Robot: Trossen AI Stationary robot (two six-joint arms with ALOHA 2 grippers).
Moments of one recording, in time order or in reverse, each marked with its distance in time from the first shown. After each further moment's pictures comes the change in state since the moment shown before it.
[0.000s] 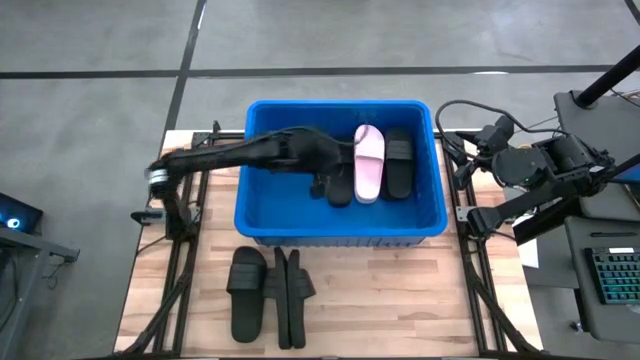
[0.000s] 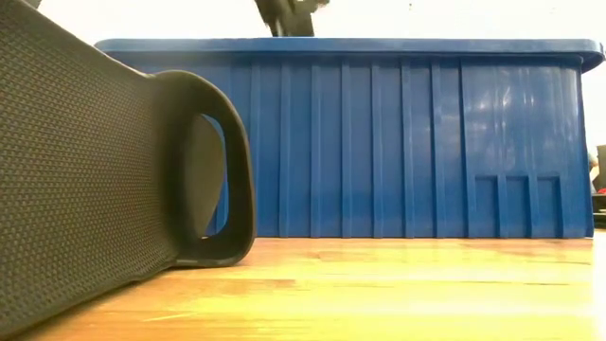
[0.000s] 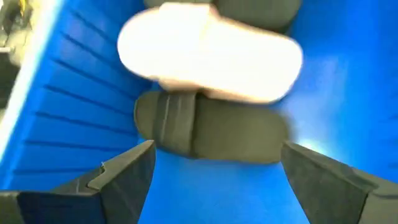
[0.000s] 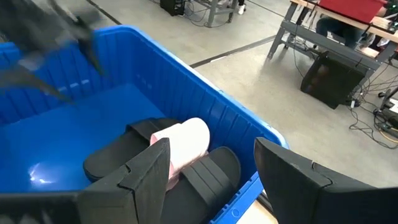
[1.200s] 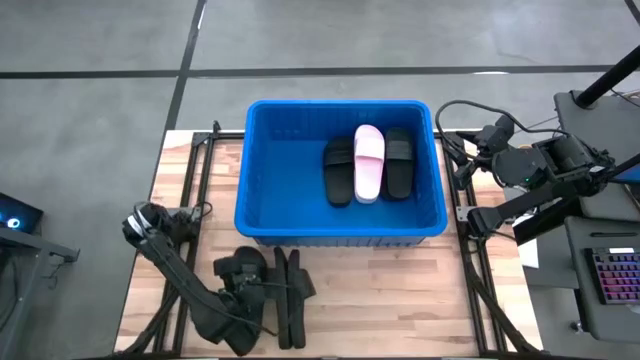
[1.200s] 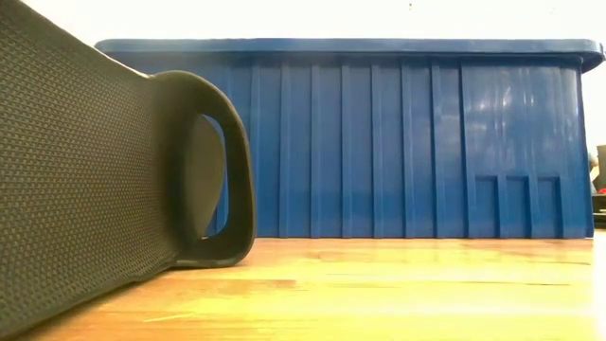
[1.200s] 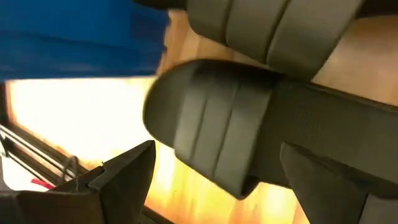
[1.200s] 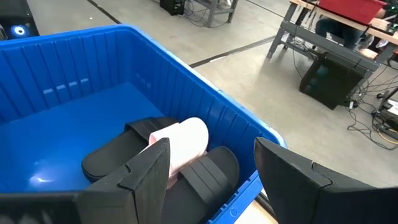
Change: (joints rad) left arm -1.016 0.044 -0.315 -0.584 -0.030 -1.250; right arm 0.000 0.000 0.000 -0.004 0.001 -0.008
